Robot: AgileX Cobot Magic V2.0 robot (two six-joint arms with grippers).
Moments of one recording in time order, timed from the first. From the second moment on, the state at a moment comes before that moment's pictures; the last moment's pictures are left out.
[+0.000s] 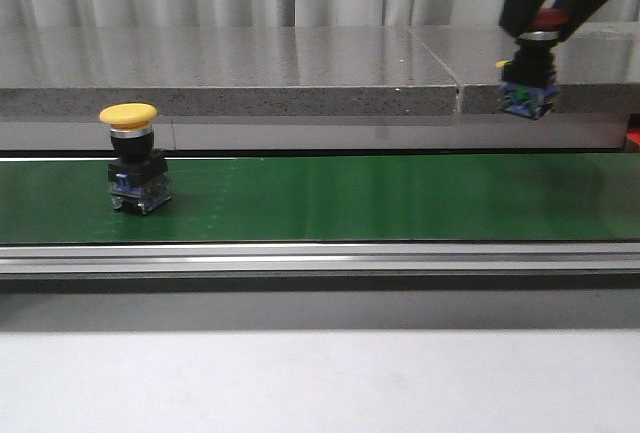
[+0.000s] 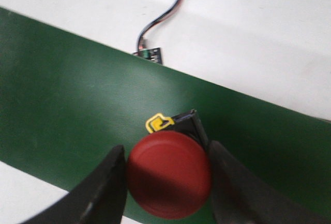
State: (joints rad) left arm -0.22 0.51 -0.70 -0.12 0.76 0.06; right arm 0.14 1.65 -1.53 0.19 1.06 -0.13
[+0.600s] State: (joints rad) left arm -0.22 0.51 -0.70 -0.12 0.76 0.06; right arm -0.38 1.62 -1.53 0.19 1.03 -0.01
